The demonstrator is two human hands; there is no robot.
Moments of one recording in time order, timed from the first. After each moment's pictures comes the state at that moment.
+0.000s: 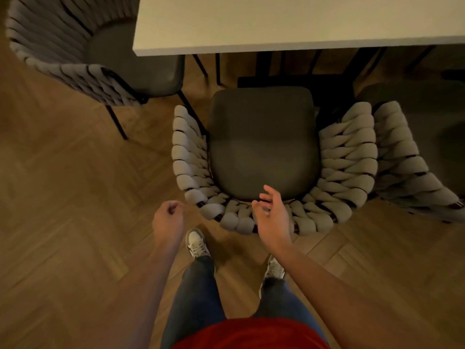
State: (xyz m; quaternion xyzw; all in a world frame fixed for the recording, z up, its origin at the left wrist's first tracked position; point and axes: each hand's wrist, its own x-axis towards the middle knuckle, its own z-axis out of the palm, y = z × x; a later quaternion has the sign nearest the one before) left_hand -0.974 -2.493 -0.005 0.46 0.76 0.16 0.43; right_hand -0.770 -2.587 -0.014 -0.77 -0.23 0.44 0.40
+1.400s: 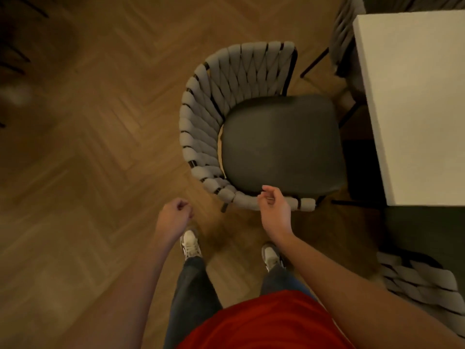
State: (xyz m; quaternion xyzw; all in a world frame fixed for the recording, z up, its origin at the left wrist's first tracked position) left_hand -1.403 -1.750 0.022 0.55 0.69 0.02 0.47; right_hand -1.189 -1.849 -0.012 -0.78 -0.21 0.44 0.40
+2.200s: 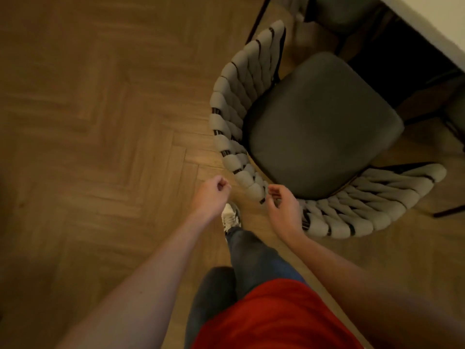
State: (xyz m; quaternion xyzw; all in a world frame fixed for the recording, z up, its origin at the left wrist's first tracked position) left_hand -1.380 -1.352 -0.010 0.82 0.34 -0.20 0.41; right_hand -1.345 -1.535 -0.068 -0.86 0.02 0.28 0.42
